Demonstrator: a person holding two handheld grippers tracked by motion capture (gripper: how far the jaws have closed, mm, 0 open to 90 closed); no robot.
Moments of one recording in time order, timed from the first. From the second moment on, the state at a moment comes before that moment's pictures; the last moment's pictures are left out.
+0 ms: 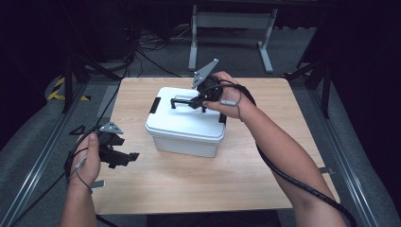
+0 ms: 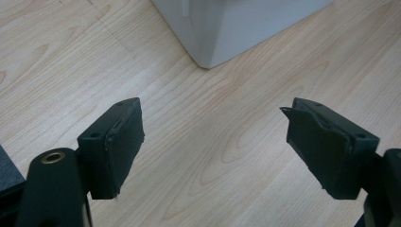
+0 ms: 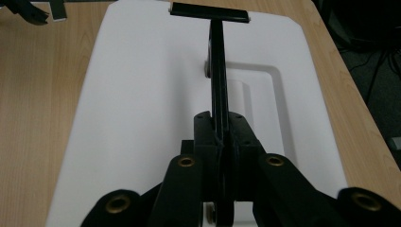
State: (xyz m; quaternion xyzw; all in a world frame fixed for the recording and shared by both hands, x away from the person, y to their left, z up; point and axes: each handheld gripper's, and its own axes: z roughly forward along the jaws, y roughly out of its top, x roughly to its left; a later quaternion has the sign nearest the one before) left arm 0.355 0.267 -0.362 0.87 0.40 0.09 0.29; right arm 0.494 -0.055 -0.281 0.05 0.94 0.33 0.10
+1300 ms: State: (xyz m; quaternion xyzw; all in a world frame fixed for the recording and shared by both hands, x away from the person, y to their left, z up) left arm 0.356 0.267 -0.363 0.87 0.40 0.09 0.28; right arm 0.491 -0.049 -0.303 0.05 0.95 0.30 0.11
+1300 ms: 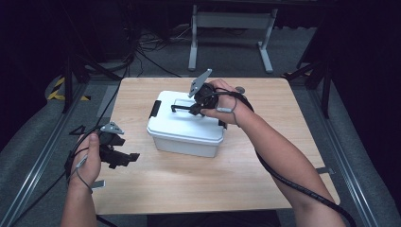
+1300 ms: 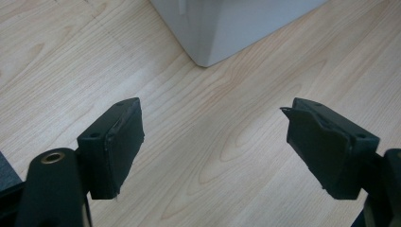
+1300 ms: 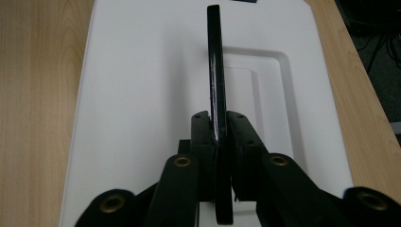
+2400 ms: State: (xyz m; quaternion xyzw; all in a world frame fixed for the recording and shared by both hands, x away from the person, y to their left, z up) left arm 0.358 0.262 -0.365 0.87 0.40 0.08 0.27; right arm 0.475 -0.115 -0.249 0.14 0.91 0.38 0.09
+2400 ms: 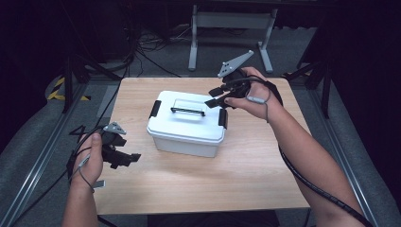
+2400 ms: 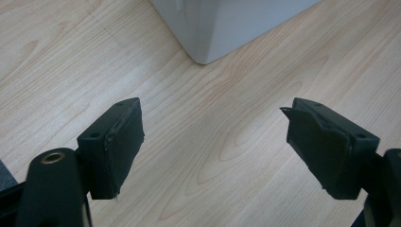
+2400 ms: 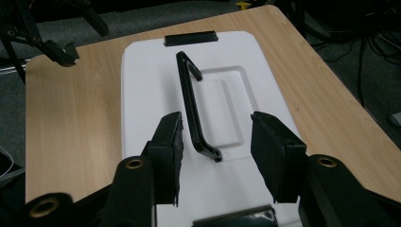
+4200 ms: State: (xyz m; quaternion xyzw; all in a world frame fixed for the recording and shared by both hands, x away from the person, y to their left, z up) left arm 0.365 0.260 -0.372 0.87 0.41 0.08 0.26; right arm 0.466 -0.275 -0.275 0.31 0.87 0.35 0.16
